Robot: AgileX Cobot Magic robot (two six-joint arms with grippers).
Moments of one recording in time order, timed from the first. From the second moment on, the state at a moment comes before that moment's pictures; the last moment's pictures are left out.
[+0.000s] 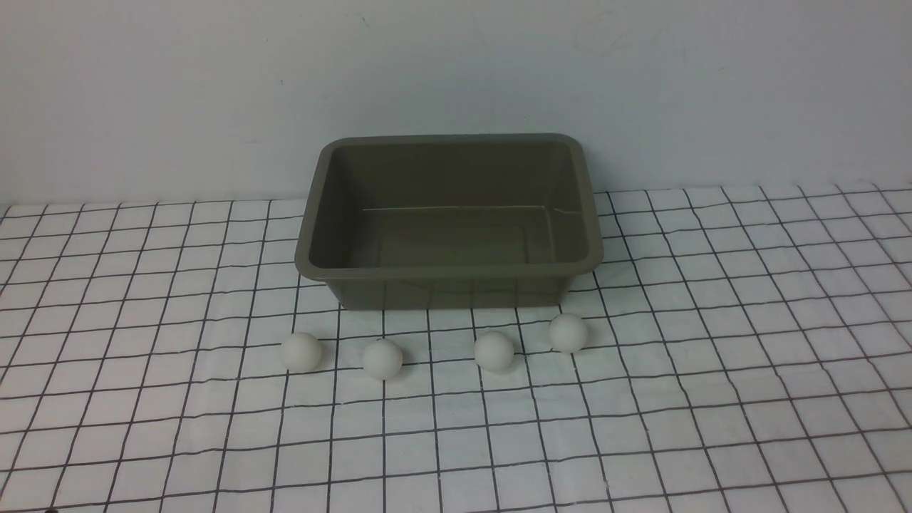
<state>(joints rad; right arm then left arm) 0.16 -0.01 -0.21 -0.08 0.53 0.05 0.08 -0.01 0.02 0.04 0.39 0.07</state>
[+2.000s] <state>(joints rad) 0.16 -0.01 -0.42 0.04 0.75 0.17 0.08 -0.01 0.02 -0.67 0.11 0.02</state>
